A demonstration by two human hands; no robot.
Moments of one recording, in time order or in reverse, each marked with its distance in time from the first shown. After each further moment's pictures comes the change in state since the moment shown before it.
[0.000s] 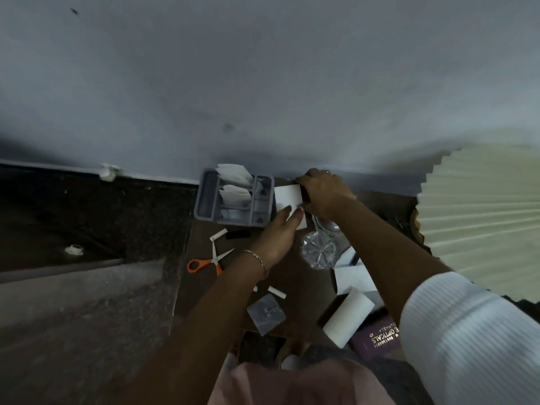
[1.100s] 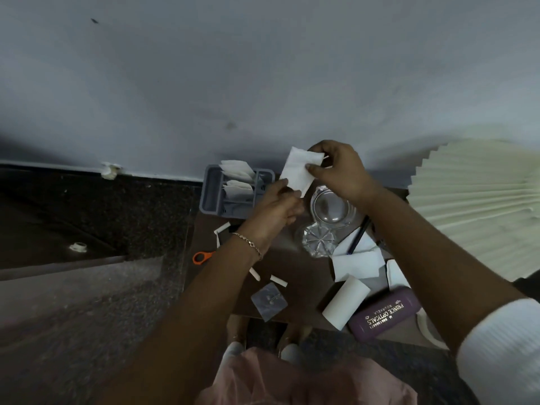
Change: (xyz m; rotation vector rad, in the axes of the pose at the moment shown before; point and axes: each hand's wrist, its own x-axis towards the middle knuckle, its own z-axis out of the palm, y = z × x) left_hand -0.025 0.031 -0.018 -0.325 -0.001 0.085; right_hand -0.035 0.002 -0.048 0.872 0.384 0.091
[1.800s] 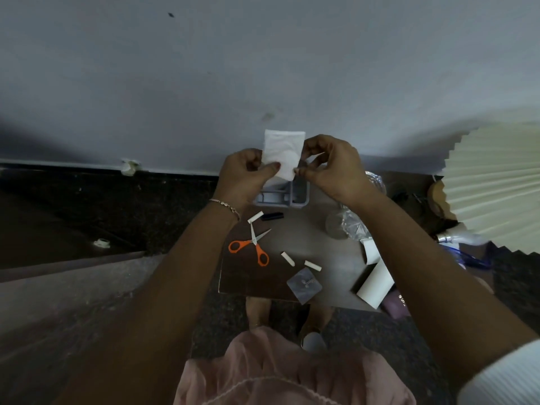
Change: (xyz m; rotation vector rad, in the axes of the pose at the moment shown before) left_hand -0.013 0.039 -0.110 0.335 0.248 0.354; right_hand -0.034 -0.080 0.061 -0.009 0.053 -0.037
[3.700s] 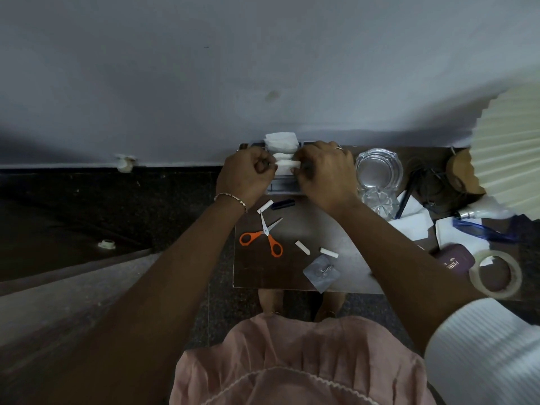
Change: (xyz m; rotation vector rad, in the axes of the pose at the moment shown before) left_hand 0.025 -0.056 -0.008 0.481 -0.032 0.209; right_hand -0.012 0.028 0.064 -0.573 0.153 -0.080
